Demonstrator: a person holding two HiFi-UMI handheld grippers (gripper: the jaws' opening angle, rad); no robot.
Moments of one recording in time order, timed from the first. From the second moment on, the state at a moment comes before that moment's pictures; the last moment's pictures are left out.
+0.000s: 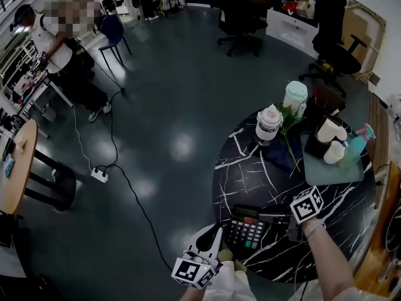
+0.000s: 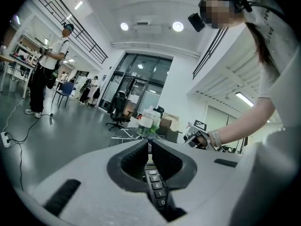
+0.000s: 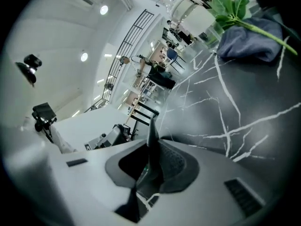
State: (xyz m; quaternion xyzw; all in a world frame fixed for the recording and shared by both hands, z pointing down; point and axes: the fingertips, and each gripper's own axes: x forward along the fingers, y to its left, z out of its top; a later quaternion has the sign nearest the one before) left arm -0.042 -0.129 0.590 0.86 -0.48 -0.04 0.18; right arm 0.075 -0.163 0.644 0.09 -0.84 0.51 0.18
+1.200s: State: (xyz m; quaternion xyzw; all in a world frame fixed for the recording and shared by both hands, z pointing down) left arm -0.011 -0.124 0.387 0.90 -0.43 -0.09 0.02; right arm 0.143 -0.147 0.405 0.20 -0.87 0.44 -0.07
